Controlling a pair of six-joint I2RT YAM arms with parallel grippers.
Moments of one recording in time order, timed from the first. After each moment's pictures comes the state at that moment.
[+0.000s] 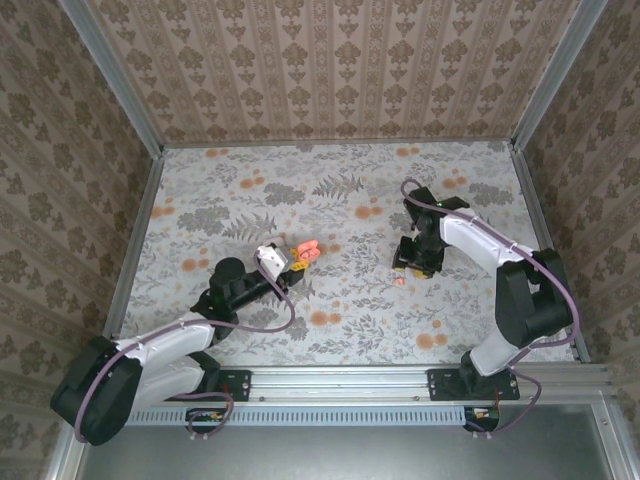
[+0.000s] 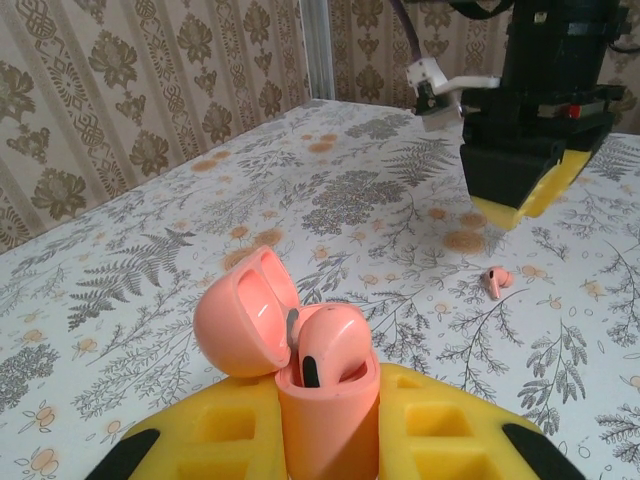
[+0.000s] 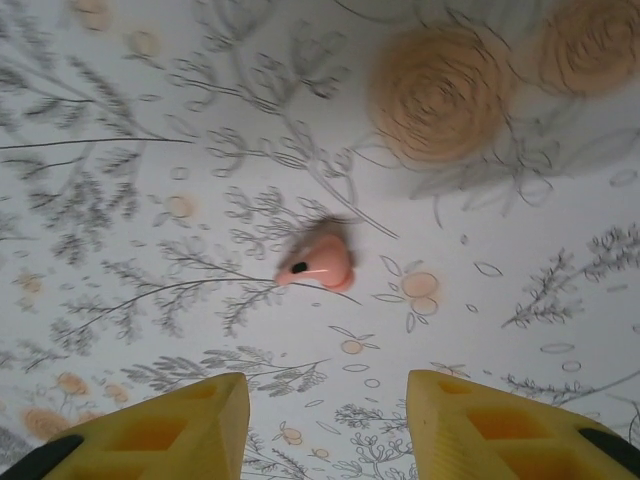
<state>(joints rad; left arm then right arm) -0.64 1.04 0.23 0.66 0.37 0.15 0.30 1.61 1.10 -1.01 -0.17 0.62</state>
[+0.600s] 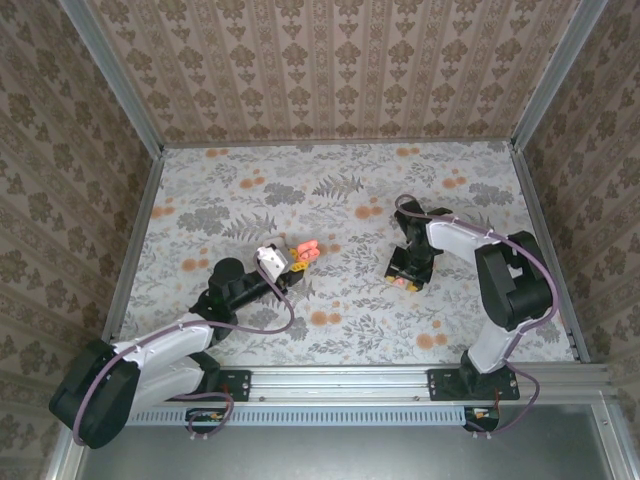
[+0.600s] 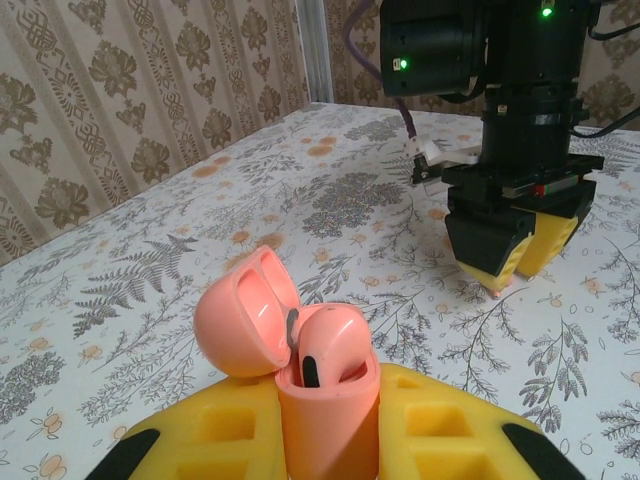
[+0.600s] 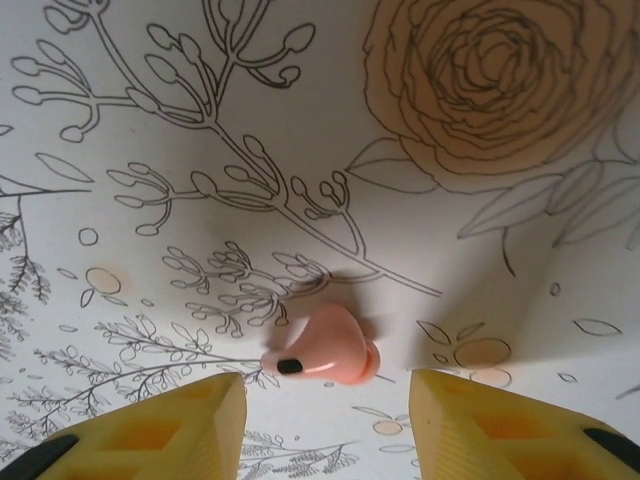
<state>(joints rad) -0.64 1.02 0.23 0.65 0.37 0.17 0.32 1.74 1.04 -0.87 -0.22 0.76</state>
